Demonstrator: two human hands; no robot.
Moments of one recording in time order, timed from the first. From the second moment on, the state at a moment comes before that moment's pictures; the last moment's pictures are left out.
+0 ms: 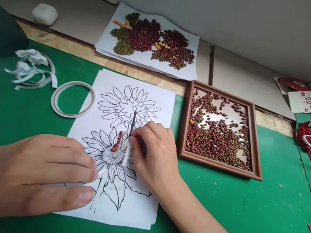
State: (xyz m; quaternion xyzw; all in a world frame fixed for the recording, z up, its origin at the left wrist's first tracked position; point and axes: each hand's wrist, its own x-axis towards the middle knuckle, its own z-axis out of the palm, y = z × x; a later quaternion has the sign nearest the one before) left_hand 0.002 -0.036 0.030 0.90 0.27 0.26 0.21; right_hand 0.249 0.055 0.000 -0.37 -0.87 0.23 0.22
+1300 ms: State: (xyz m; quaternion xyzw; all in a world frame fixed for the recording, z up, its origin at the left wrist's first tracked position) left_hand -0.008 -0.038 0.000 0.89 0.44 0.06 0.08; right_hand 0.248 0.056 0.003 -0.35 -0.89 0.20 0.21
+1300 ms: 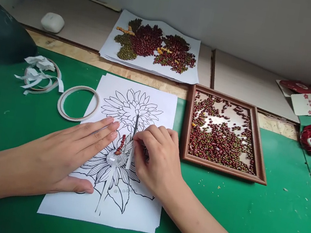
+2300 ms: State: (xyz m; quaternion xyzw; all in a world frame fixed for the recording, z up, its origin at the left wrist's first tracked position) left_hand -0.003 -0.043 0.003 0.88 0.47 0.04 0.08; right_hand 0.243 0.054 0.003 -0.34 -0.92 0.13 0.18
